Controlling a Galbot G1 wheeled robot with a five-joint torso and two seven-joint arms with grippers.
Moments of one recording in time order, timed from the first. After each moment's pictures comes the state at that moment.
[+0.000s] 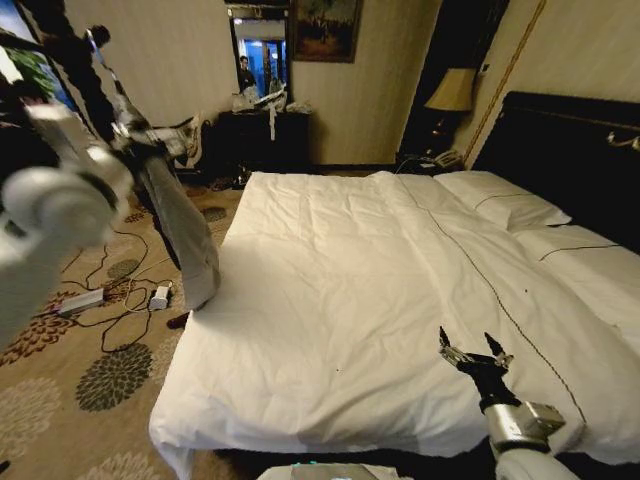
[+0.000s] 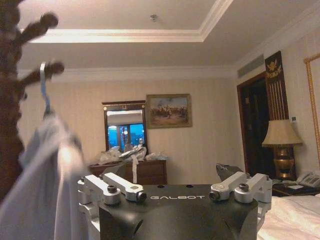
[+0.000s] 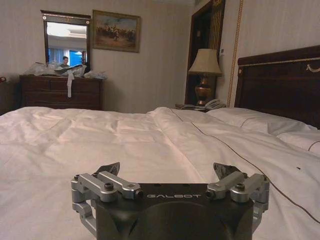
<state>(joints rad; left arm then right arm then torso) 0.51 -0.43 -0.24 -2.02 -1.20 0.27 -0.39 -1.92 1.29 0.88 2.28 0.41 0.00 0.12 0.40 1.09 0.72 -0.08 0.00</state>
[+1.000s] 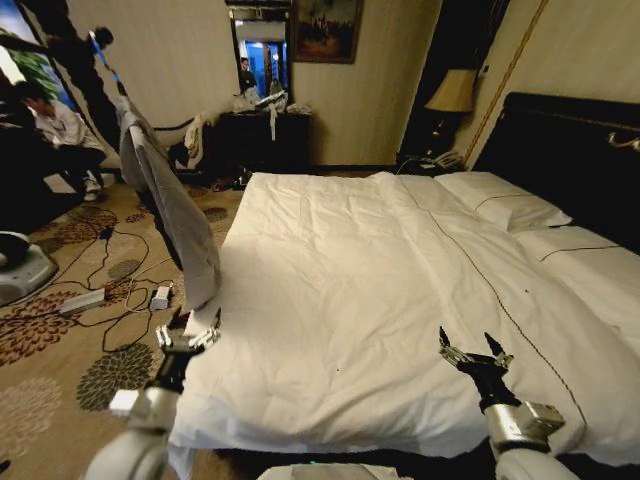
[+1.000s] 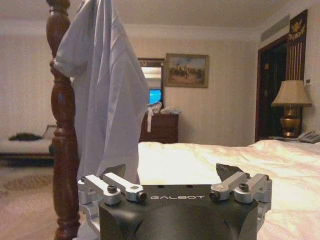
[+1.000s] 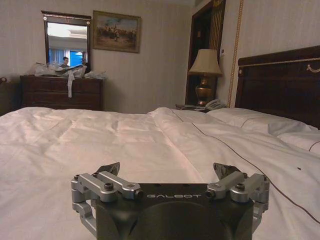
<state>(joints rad) 1.87 -1.27 -0.71 -2.29 -0.33 -0.16 -0.02 -1.92 1.29 0.88 2.28 0.41 0.00 0.12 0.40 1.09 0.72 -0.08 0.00</state>
